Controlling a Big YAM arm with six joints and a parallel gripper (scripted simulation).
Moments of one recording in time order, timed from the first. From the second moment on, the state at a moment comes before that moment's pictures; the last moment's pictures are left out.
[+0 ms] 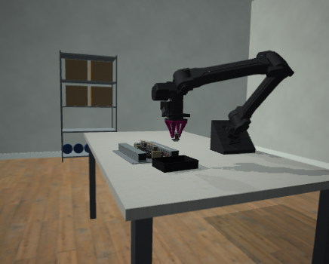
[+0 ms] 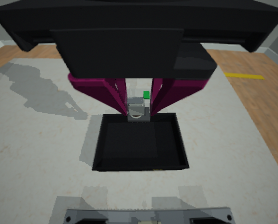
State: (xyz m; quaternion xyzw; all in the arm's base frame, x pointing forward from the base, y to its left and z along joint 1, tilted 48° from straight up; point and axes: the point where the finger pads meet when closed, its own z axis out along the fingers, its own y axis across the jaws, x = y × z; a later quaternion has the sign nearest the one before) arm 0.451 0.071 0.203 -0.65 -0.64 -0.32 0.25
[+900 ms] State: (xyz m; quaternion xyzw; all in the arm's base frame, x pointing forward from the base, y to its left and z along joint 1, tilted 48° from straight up) arm 0.458 0.086 0.198 -0.65 -0.65 -0.32 0.24
